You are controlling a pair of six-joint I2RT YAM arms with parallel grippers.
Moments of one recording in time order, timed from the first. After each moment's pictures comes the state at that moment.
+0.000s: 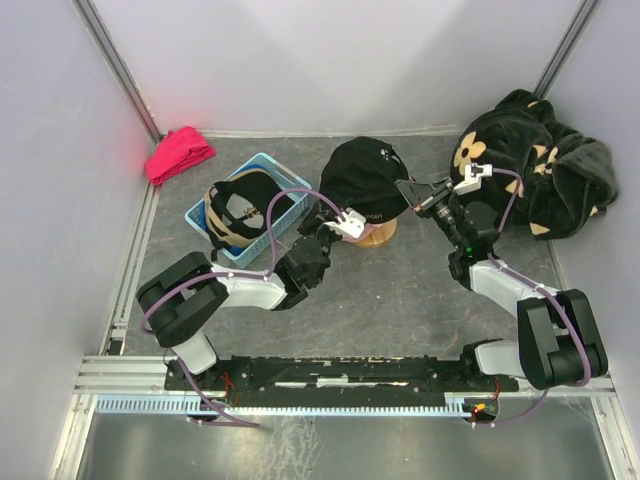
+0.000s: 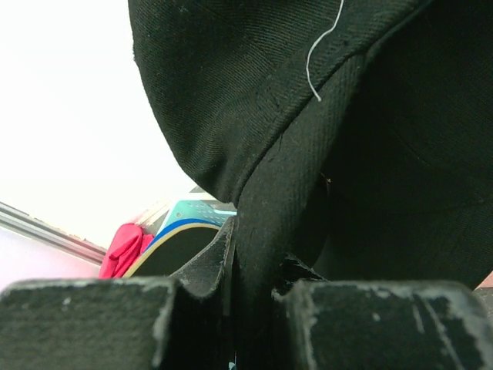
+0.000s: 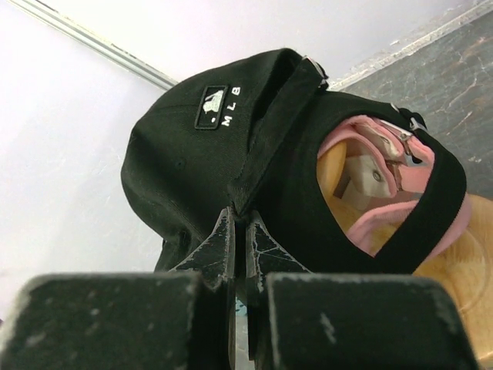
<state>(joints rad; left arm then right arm) -0.94 1.66 0.70 1.05 -0.72 0.74 0.19 1.32 0.54 0.92 -0.30 1.01</state>
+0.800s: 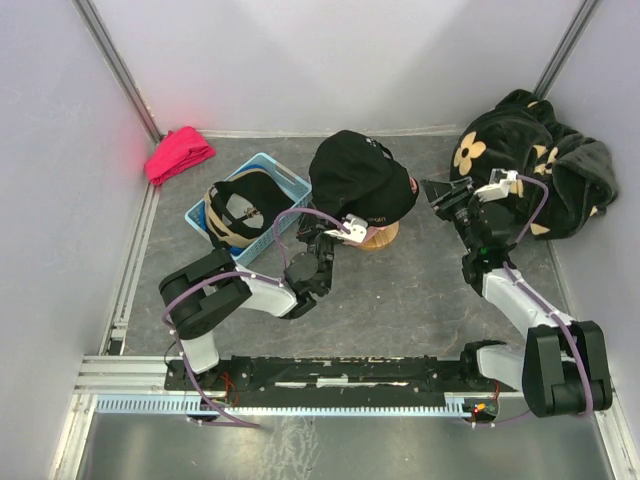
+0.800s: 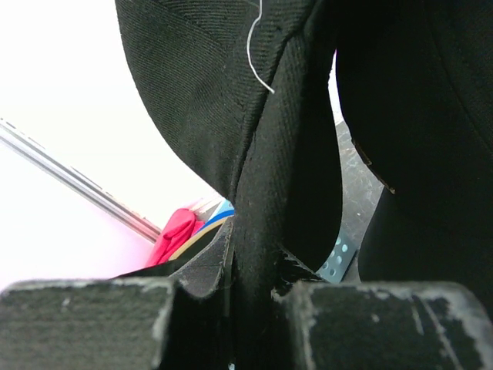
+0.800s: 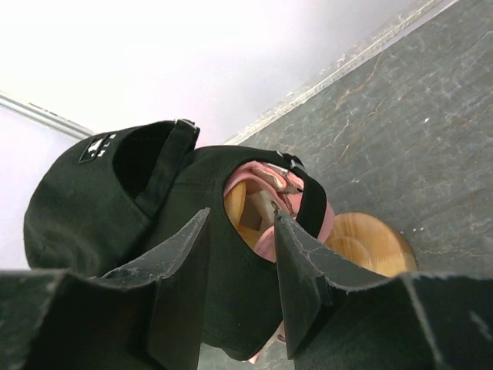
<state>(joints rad) -1.02 1.78 0.69 1.44 -0.92 1.00 0.10 1.18 0.50 0.72 -0.16 0.93</state>
